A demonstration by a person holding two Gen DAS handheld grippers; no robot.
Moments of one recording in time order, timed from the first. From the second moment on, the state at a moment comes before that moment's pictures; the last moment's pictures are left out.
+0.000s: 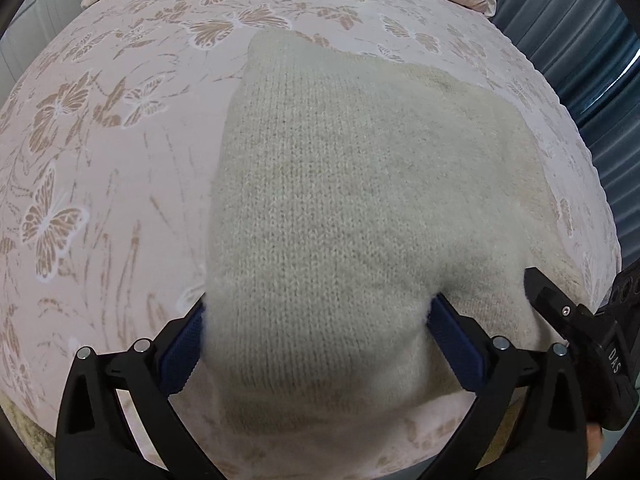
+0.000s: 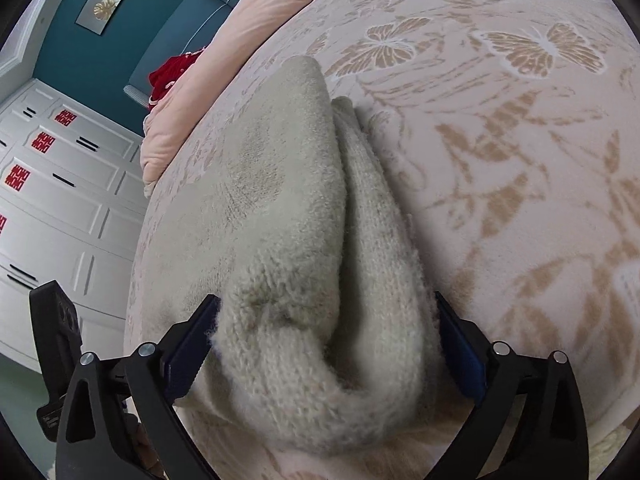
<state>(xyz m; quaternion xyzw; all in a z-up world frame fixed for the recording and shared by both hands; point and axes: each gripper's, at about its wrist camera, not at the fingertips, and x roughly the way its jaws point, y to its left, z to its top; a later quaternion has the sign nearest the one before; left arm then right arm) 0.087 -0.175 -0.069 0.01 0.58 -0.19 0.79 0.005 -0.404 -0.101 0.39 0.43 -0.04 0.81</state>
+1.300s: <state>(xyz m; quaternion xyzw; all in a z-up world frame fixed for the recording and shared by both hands) 0.032 -0.122 -0.021 -0.09 0.58 -0.27 0.76 -0.071 -0.371 -0.045 0.48 0.39 0.02 0.79</state>
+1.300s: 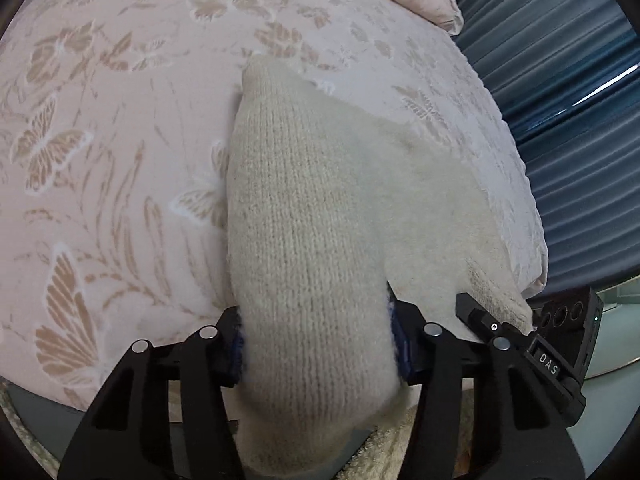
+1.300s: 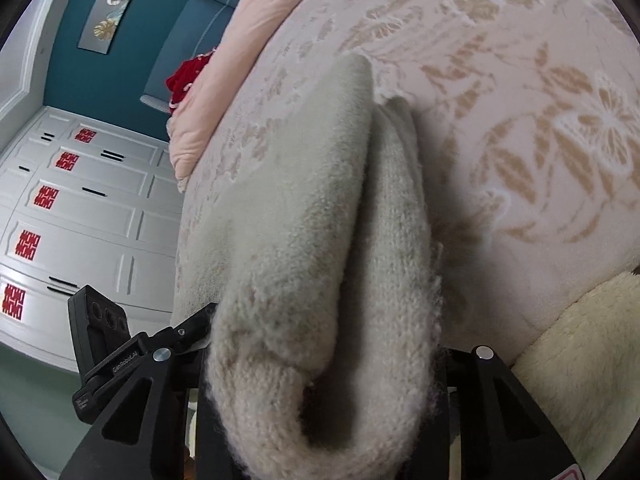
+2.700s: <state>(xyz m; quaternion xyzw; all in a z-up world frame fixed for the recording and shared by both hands) 0.064 0.152 -0.014 -0.14 0.47 -0.15 0.86 0.004 -0.221 -0.040 0.34 0.43 0.04 0.84</state>
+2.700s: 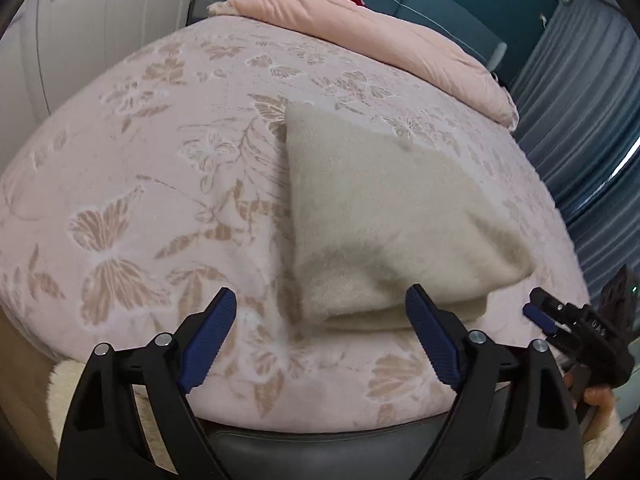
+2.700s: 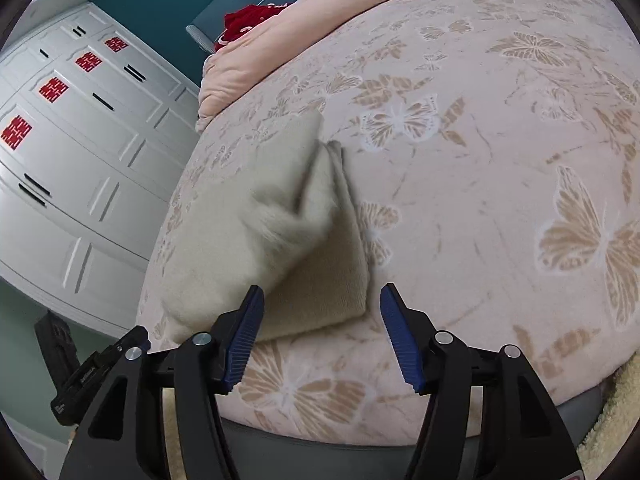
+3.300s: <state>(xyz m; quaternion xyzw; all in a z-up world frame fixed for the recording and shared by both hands) 0.160 0.106 -0.020 -0.21 0.50 -0.19 0.82 0.121 -0.163 0.011 0.26 0.40 0.12 0.87</state>
